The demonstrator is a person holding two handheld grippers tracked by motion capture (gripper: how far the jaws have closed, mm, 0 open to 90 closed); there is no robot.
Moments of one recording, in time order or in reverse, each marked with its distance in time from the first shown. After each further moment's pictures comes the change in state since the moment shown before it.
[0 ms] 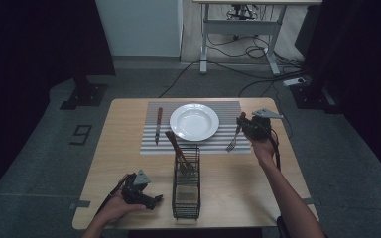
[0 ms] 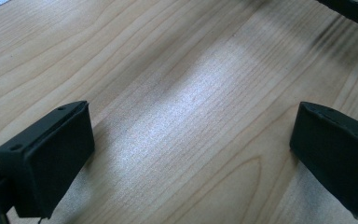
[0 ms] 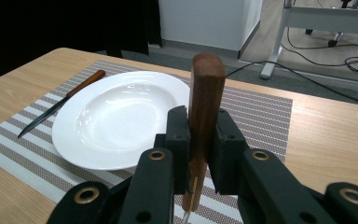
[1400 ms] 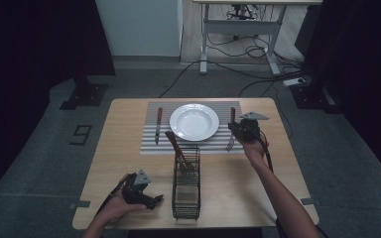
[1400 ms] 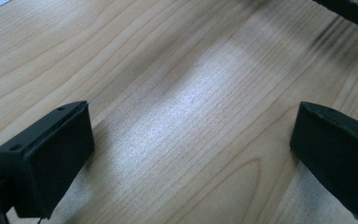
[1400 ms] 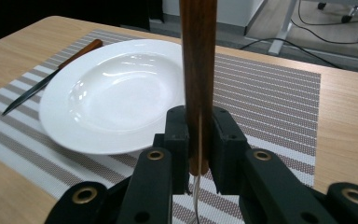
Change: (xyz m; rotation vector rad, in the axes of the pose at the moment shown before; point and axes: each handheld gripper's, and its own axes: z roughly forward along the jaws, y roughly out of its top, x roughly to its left) left arm 0.000 0.001 0.001 0.001 -0.003 0.005; right arm 0.011 -0.018 0.037 0.096 0.004 -0.014
